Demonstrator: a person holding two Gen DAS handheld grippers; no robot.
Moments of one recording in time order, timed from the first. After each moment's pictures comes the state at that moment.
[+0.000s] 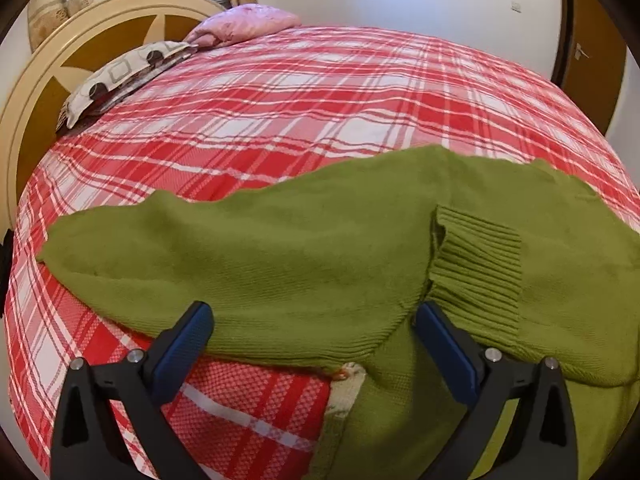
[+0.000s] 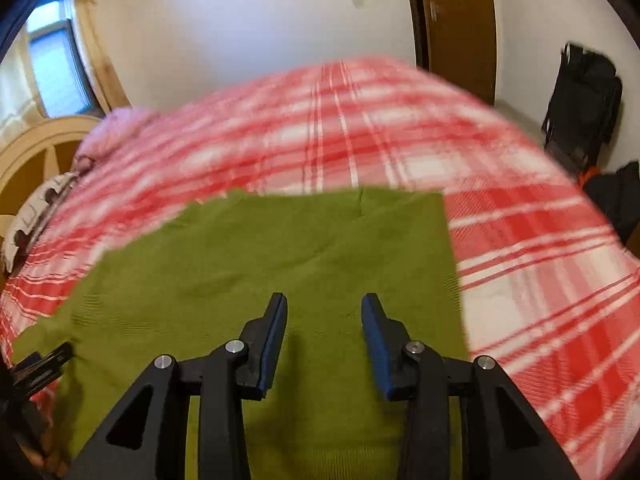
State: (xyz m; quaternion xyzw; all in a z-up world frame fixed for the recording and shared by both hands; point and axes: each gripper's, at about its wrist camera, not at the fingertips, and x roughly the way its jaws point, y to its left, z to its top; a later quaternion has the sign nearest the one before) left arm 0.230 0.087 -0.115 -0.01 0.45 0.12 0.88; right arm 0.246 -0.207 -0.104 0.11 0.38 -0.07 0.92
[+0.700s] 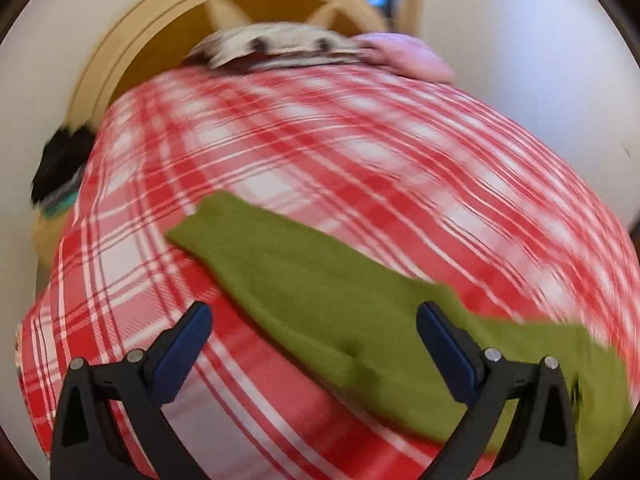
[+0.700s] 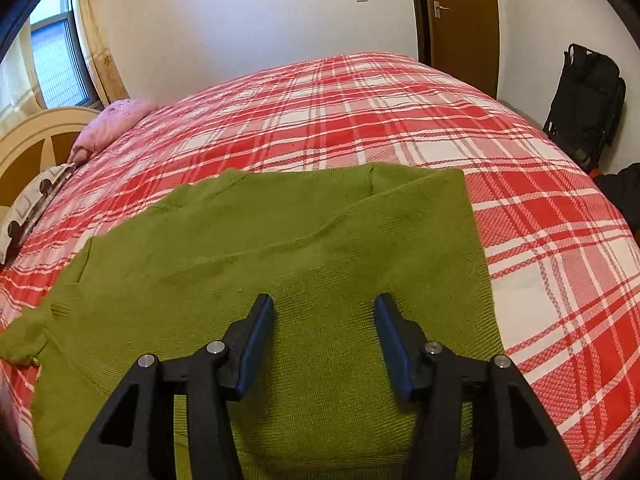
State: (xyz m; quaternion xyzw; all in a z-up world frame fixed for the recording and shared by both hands) left arm 0.200 0.305 -0.087 -0.20 0.37 0.31 0.85; right arm 0.248 -0.200 -0.121 0.10 0.37 -0.07 0.92
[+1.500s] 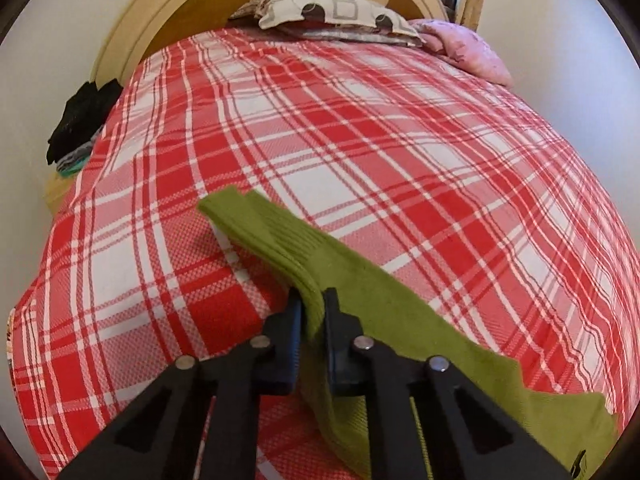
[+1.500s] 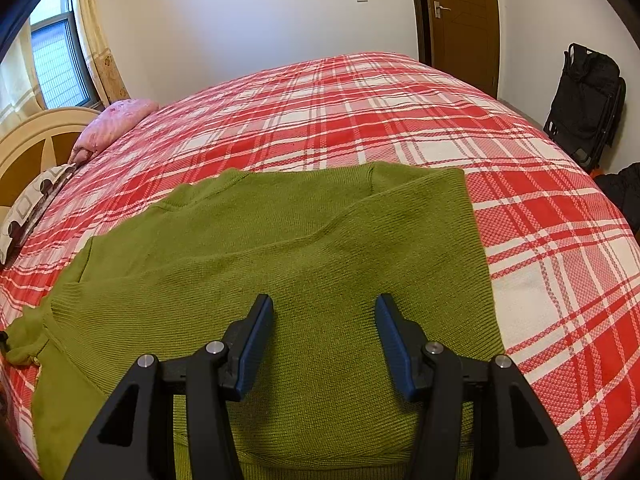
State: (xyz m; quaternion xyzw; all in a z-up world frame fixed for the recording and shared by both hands) left arm 0.233 0.350 -0.110 -0.24 0.39 0.35 0.81; right arm 0.248 -0.200 -0.122 0.10 0.36 -0.07 0.92
